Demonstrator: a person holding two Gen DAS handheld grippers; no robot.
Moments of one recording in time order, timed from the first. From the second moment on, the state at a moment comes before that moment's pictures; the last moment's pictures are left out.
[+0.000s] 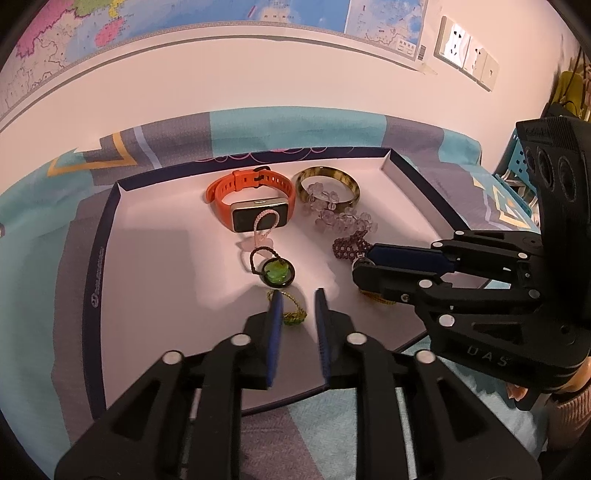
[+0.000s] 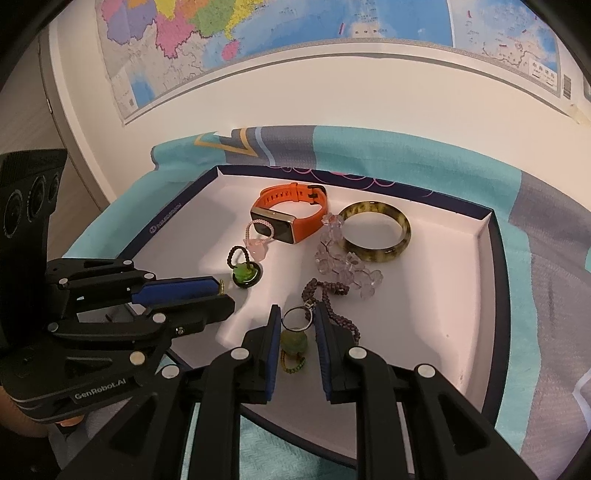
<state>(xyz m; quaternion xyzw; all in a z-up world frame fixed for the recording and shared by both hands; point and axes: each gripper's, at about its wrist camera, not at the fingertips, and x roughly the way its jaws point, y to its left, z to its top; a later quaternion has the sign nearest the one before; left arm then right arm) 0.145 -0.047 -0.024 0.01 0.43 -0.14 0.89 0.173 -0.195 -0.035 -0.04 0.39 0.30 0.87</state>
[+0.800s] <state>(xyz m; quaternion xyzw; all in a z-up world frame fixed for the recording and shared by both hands) 0.053 -0.016 0.009 0.01 0.36 -0.08 0.93 0.086 -0.223 -0.009 -0.04 0.31 0.25 0.92</state>
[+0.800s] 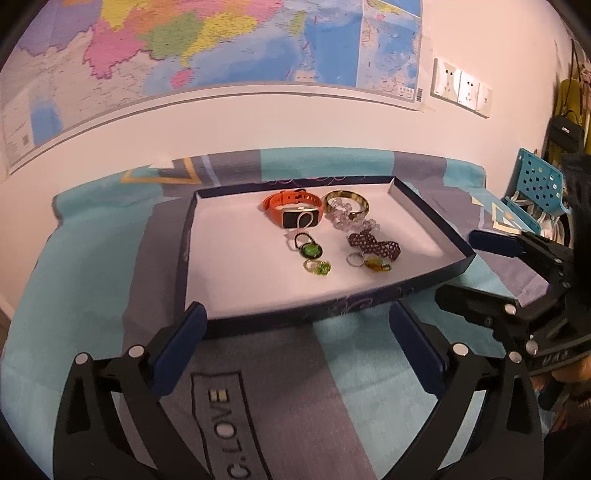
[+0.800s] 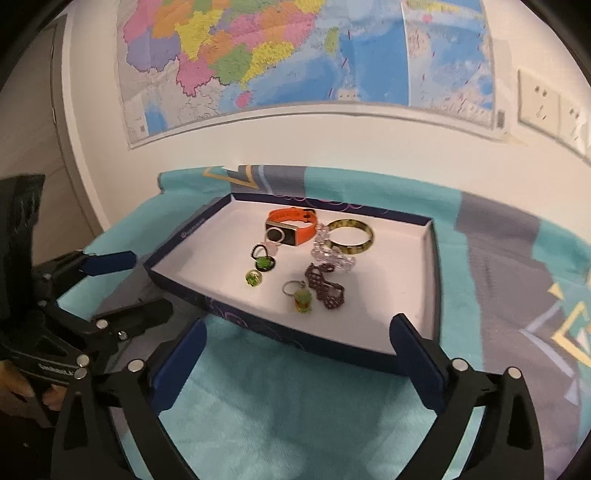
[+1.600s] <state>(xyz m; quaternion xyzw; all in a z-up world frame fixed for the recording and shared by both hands) 0.022 -0.011 0.005 0.00 0.37 -0.02 0.93 0.048 -0.226 -0.024 -0.03 0.32 0.22 0.92</state>
